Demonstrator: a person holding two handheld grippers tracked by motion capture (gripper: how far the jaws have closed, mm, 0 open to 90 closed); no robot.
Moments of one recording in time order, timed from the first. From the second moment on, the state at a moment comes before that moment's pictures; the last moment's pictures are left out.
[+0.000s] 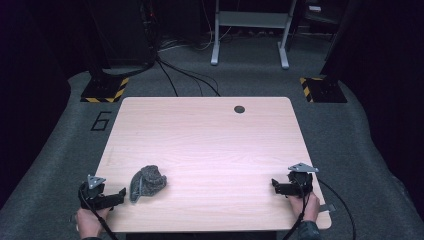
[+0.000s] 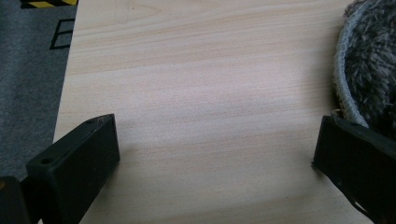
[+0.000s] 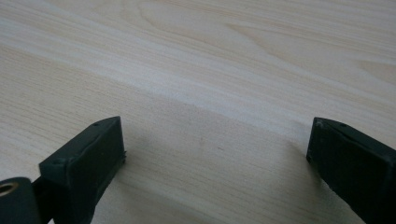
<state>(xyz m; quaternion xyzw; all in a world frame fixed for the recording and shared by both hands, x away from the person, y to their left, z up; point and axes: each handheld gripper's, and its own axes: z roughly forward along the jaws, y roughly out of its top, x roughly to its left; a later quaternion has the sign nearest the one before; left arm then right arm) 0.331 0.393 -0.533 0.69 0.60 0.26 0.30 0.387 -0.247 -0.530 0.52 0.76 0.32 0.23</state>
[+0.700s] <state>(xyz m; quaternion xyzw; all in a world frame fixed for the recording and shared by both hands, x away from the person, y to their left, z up) 0.332 0.393 -0.533 0.69 0.61 0.26 0.30 0.388 -0.247 -0.529 0.52 0.75 0.33 0.23</state>
